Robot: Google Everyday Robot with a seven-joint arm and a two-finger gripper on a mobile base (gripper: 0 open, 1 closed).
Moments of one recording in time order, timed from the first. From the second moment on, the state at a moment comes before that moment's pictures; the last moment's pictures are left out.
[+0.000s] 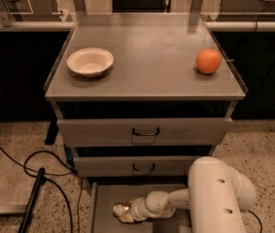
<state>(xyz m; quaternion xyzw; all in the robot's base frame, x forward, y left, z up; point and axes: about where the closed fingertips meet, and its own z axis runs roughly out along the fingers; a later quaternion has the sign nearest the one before) 0.505 0.050 0.127 -0.48 0.81 0.23 0.24</state>
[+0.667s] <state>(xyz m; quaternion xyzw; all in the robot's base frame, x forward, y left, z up) 0.504 0.050 0.127 -0.48 0.81 0.23 0.24</state>
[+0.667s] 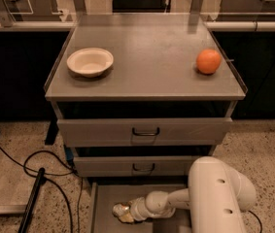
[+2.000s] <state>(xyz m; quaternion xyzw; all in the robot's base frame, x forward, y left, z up) 0.466 -0.068 0.258 -0.35 0.89 0.12 0.27</state>
